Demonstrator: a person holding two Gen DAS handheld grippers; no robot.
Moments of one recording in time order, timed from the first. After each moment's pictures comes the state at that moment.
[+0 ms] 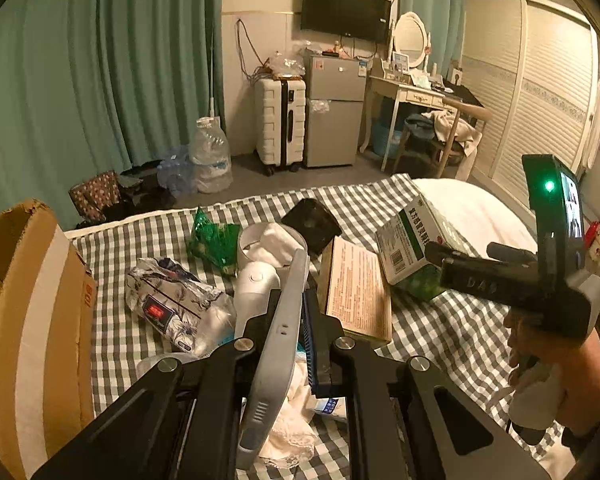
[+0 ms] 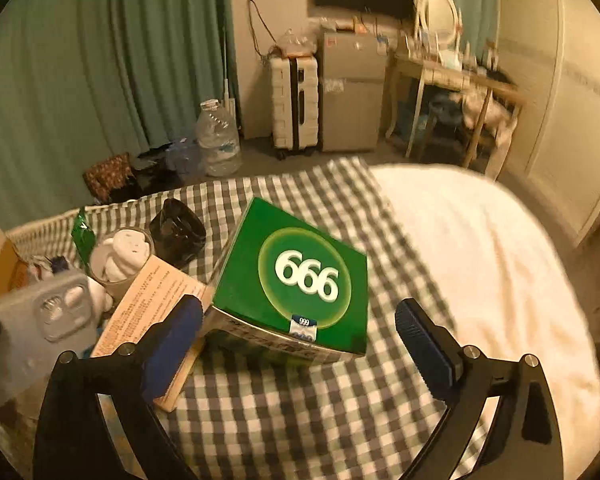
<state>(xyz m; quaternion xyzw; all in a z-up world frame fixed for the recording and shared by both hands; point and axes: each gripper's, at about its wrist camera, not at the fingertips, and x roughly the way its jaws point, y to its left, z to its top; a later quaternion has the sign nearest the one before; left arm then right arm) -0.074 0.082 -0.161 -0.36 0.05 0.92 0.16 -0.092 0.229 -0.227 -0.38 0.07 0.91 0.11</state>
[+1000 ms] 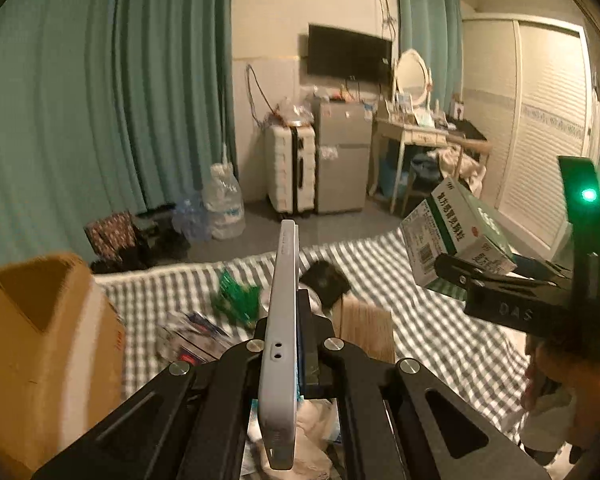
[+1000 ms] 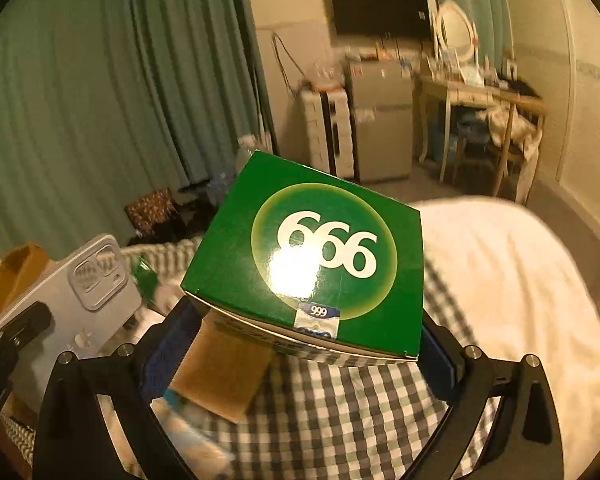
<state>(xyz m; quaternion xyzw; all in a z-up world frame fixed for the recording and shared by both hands) -0.054 0.066 -0.104 -0.27 0.05 0.95 0.14 -0.067 0.192 -0.180 -0.31 0.08 0.95 0.05</state>
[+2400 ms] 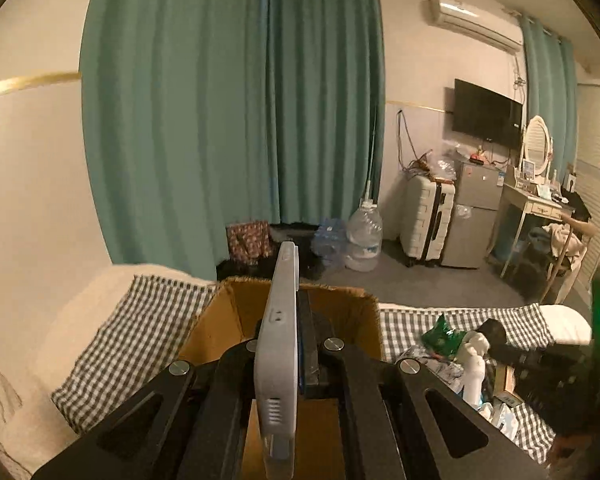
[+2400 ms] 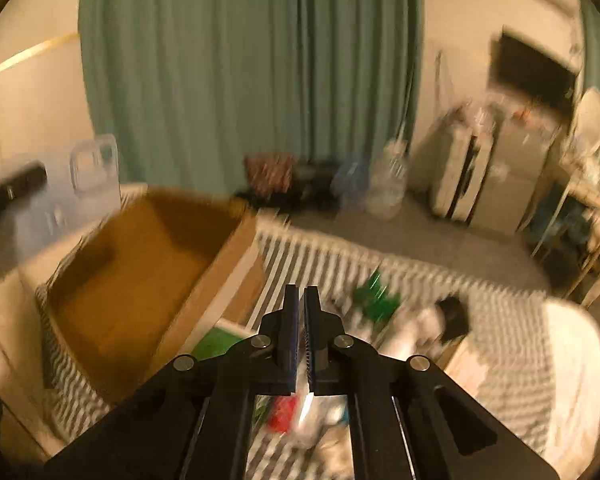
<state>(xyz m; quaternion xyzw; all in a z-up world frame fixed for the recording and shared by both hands) -0.018 -0.183 -0.026 -0.23 -0.02 0.97 -0.08 -0.072 -0.072 -0.126 -0.35 -0.04 0.93 -0.15</state>
